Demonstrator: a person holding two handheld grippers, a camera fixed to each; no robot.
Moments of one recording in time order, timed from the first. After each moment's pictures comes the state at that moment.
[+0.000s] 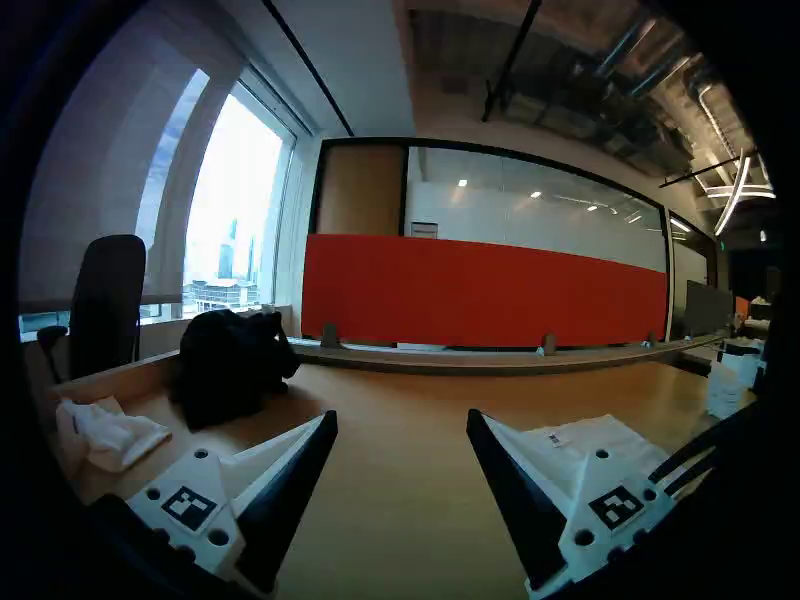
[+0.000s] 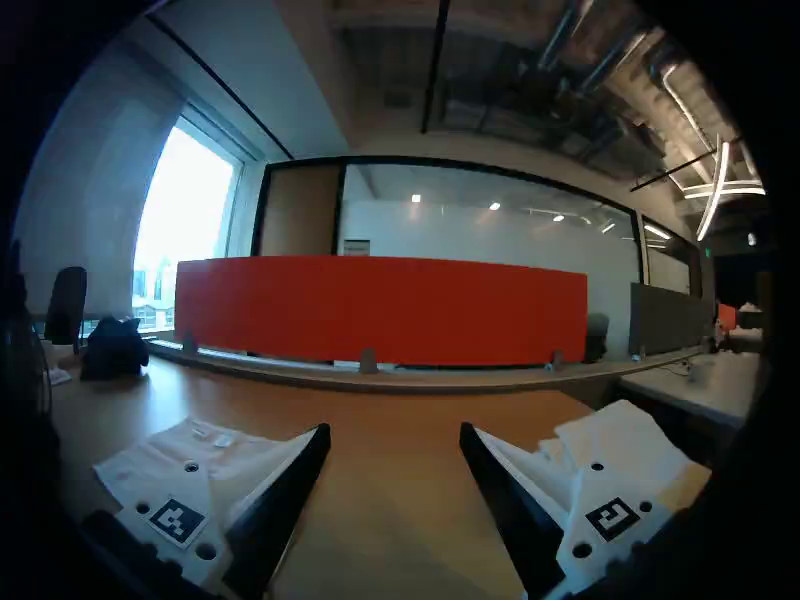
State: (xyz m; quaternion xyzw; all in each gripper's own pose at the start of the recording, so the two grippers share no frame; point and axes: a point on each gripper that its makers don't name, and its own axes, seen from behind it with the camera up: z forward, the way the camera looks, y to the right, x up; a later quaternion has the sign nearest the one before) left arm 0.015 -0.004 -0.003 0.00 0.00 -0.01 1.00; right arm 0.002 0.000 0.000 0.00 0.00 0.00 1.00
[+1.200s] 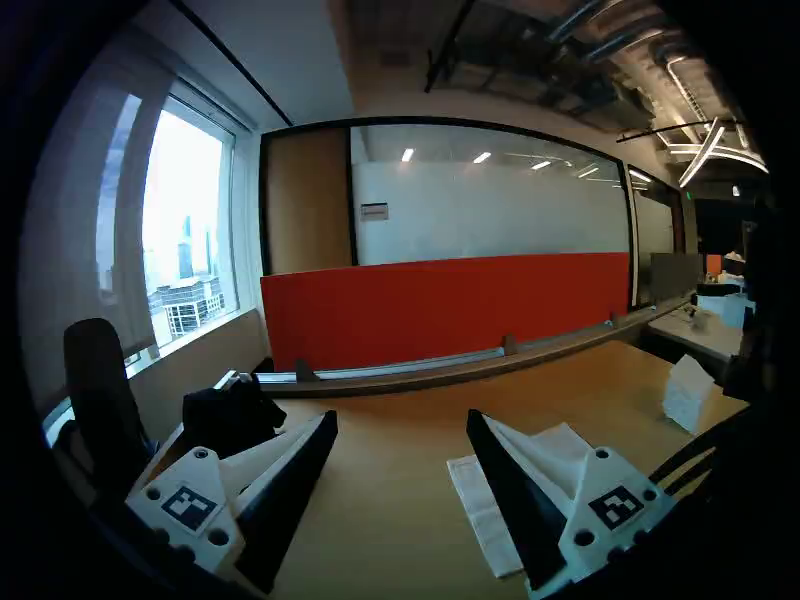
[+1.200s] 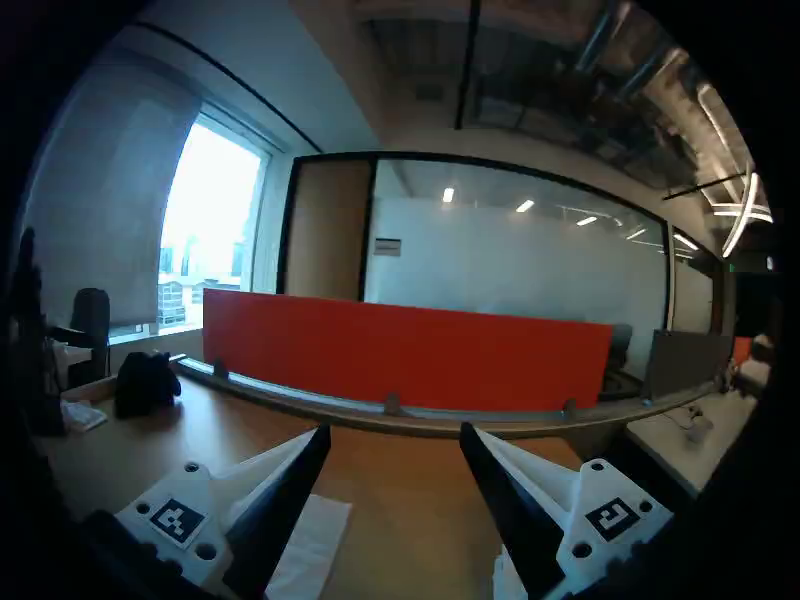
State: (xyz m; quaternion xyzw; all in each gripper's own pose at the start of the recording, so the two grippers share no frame) left arm 0.167 0.028 -0.025 -0.08 -0.07 0.07 0.99; right arm 0.162 -0.018 -0.010 0.07 -0.04 -0.03 1.00
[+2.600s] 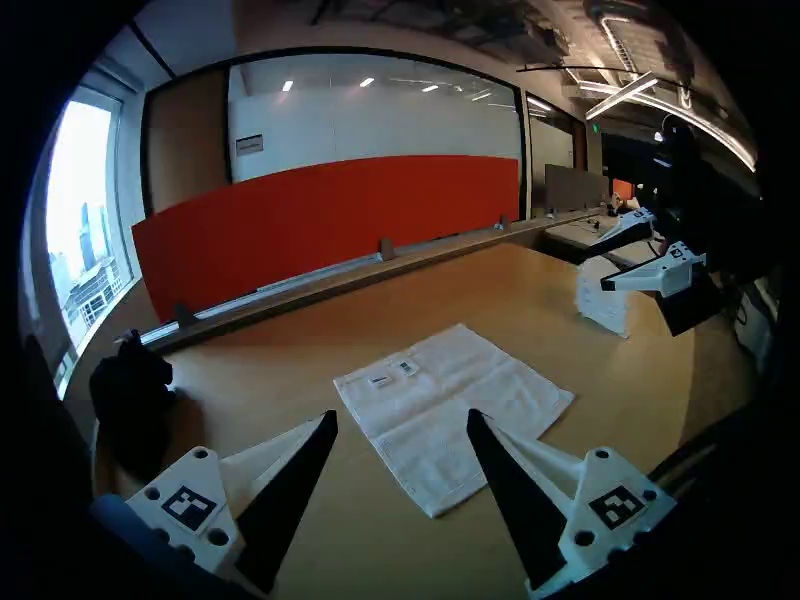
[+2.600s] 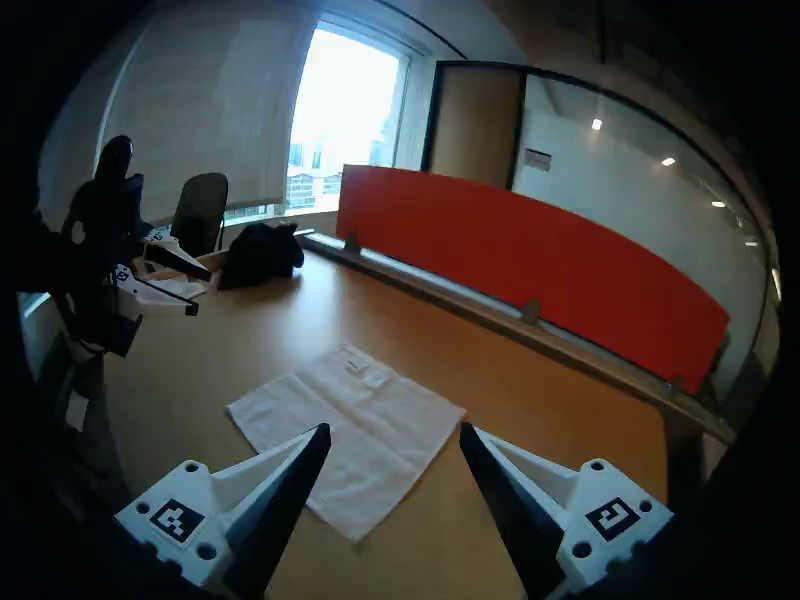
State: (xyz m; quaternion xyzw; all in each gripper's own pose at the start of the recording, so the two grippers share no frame) left arm 0.041 0.116 -0.050 -0.27 -0.21 0.13 0.93; right arm 0.041 -0.098 -0.048 0.29 -0.21 -0.12 0.93
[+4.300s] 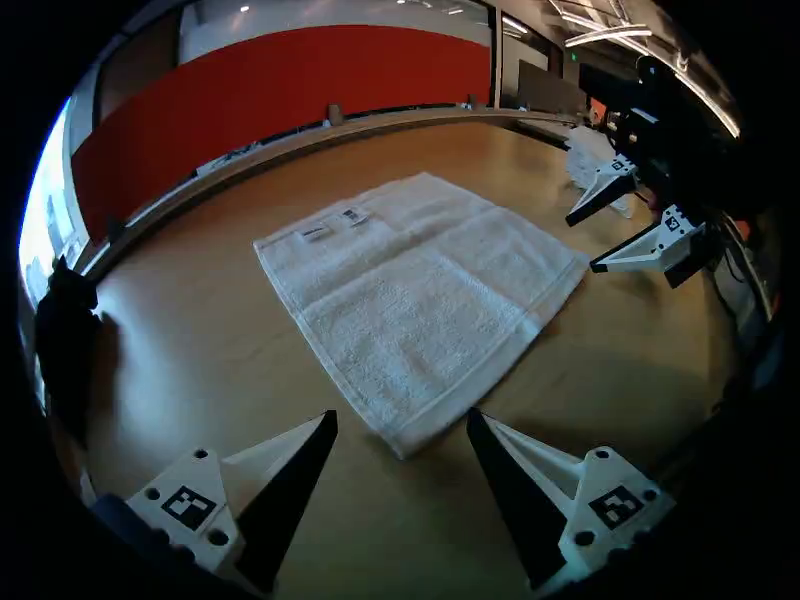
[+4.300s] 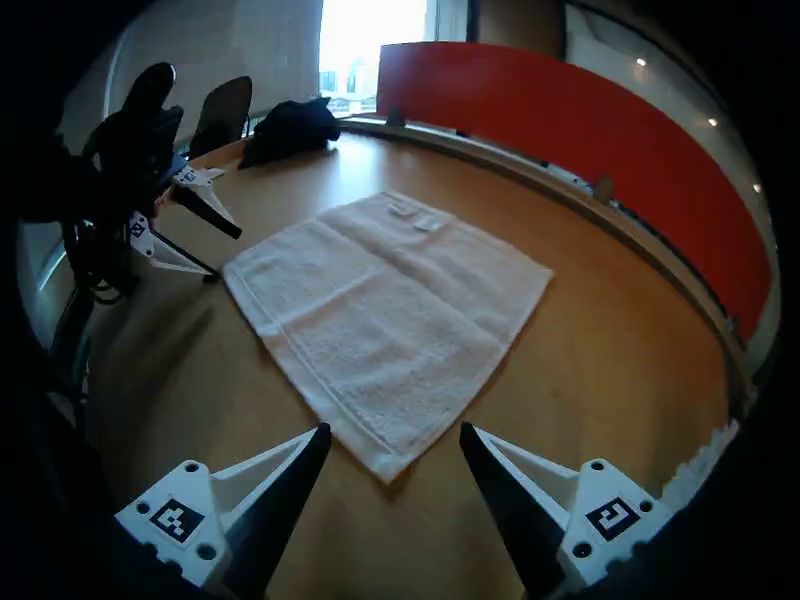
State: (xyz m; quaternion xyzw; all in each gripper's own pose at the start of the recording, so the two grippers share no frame) left arm -0.155 0.126 -0.053 -0.31 -0.36 0.18 0.86; right arm -0.160 -0.113 -0.073 0.34 -0.36 -0.14 0.86
